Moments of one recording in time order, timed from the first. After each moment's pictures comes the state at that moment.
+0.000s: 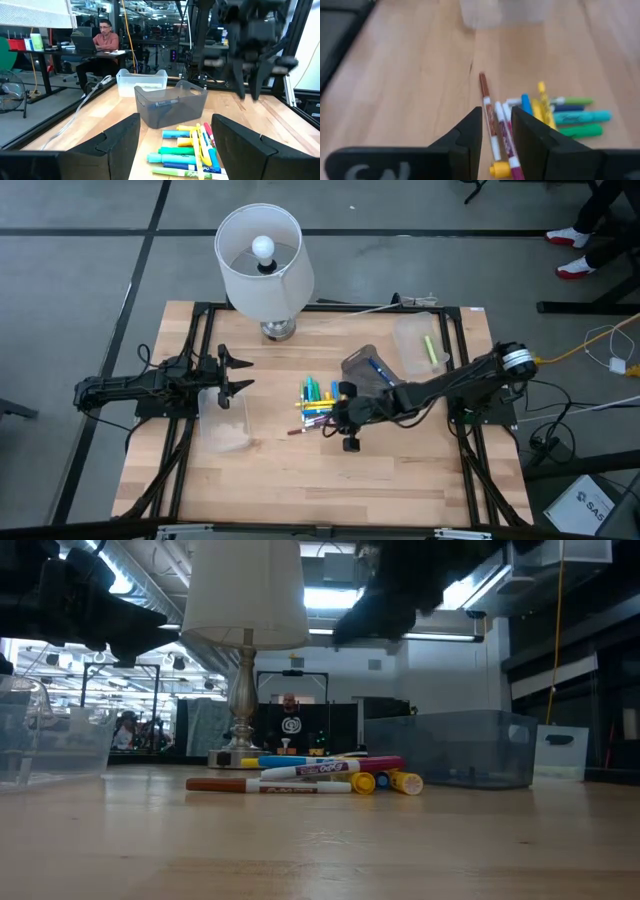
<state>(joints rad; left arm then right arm) 0.13 0.01 0.01 0.03 -0.06 -0.05 0.27 1.61 1.04 -0.07 0.20 0.10</state>
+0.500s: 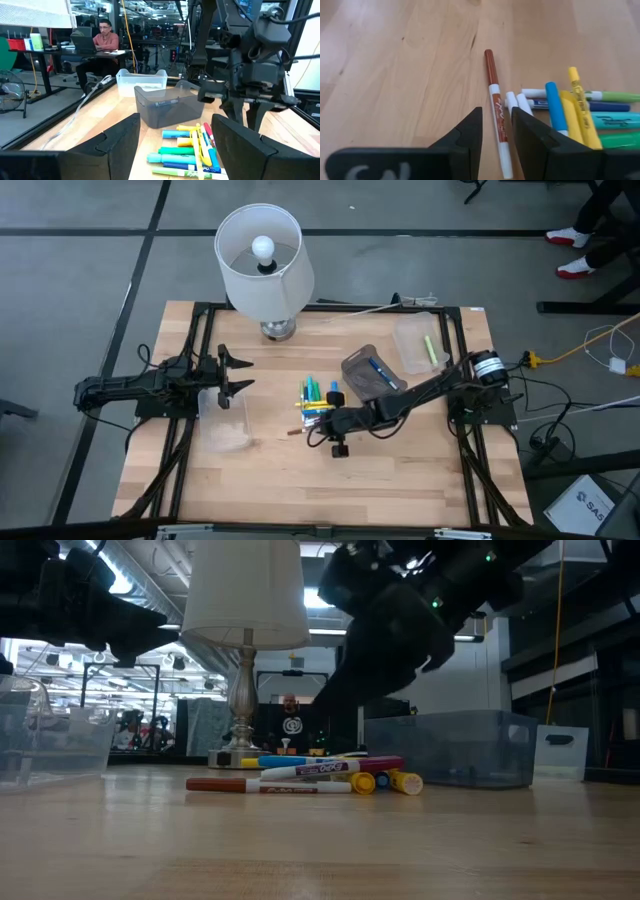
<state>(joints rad) 0.13 0.01 0.01 0.03 -0.06 -0.05 0.27 1.84 1.07 0.08 0.20 0.04</state>
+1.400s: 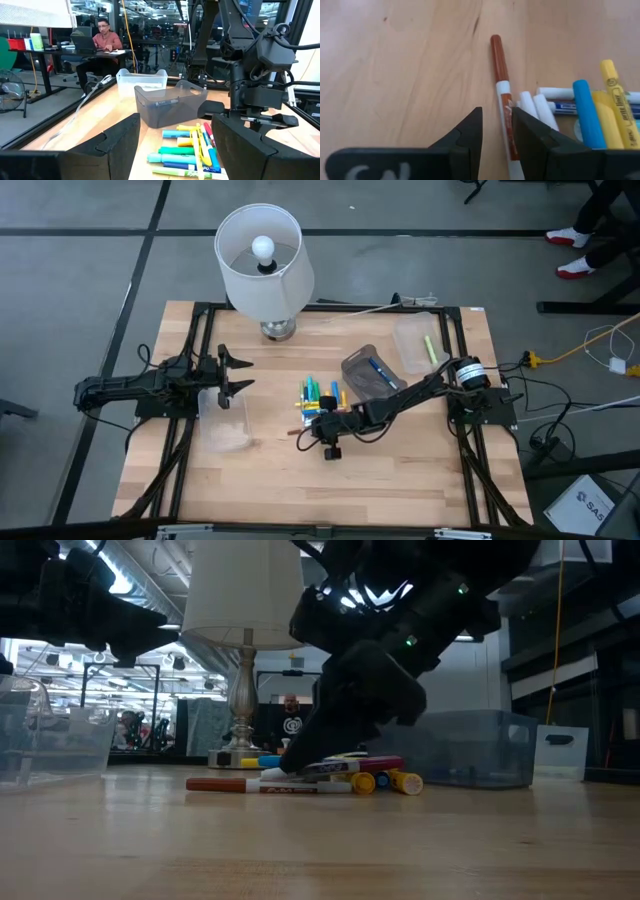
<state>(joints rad) 0.13 0.01 0.01 0.03 -0.06 -0.05 0.26 1.98 1.15 0.08 0.19 0.02</state>
